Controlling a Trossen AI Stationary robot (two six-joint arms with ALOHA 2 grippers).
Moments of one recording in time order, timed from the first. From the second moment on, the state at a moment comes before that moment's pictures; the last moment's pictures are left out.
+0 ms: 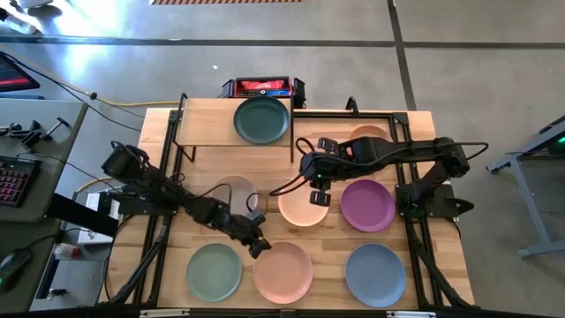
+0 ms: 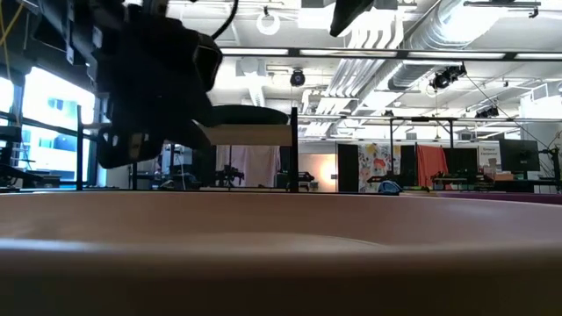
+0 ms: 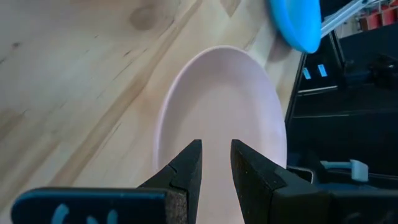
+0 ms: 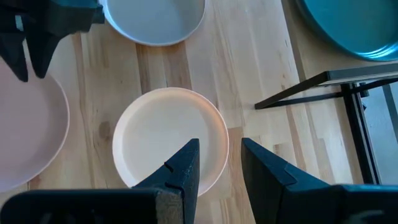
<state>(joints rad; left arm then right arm) -0.42 1.67 0.76 0.25 -0.04 -1.18 0.12 1.67 1.78 -1.19 0.28 0.16</state>
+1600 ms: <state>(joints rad) -0.44 1.71 0.82 0.06 -0.08 -1.19 0.12 1.67 1.78 -1.22 0.28 0.16</state>
